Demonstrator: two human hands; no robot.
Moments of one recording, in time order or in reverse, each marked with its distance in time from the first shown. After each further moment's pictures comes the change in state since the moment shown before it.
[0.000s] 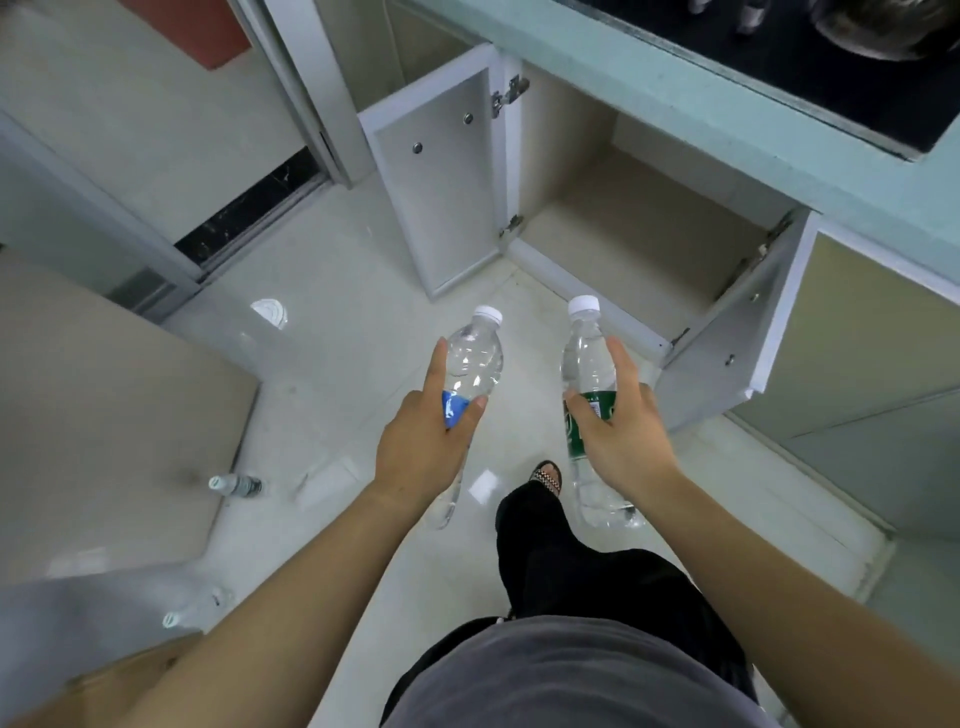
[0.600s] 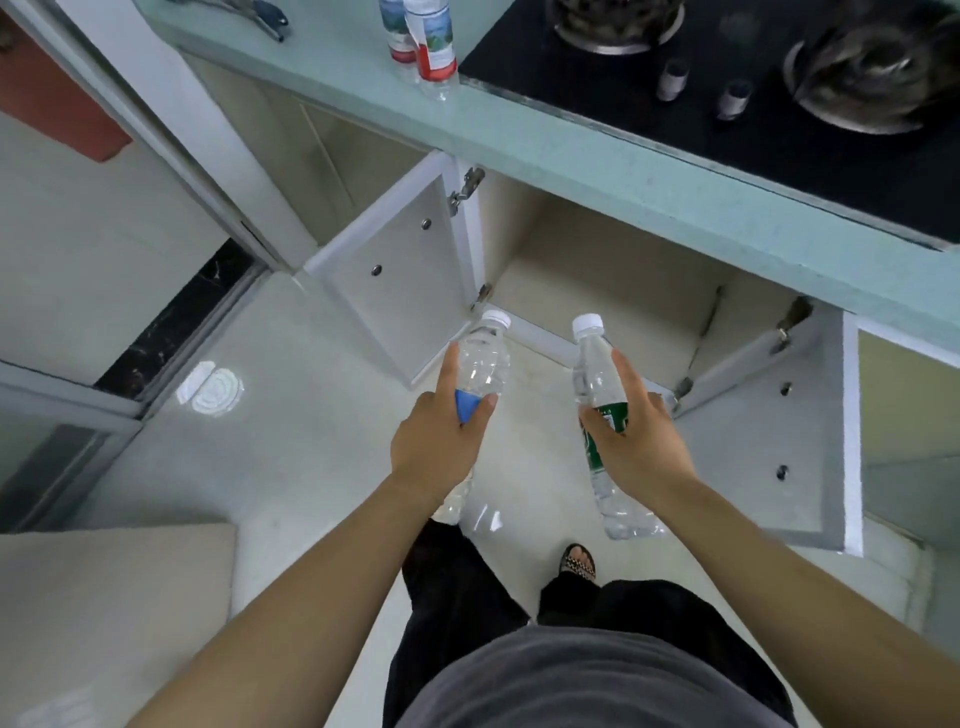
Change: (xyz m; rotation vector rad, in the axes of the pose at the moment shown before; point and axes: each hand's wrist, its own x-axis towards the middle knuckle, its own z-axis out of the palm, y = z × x) left_hand 0.297 0.035 -0.046 0.053 -0.148 0.137; right_hand 0.229 -0.104 0.005 -0.077 0.128 0.115
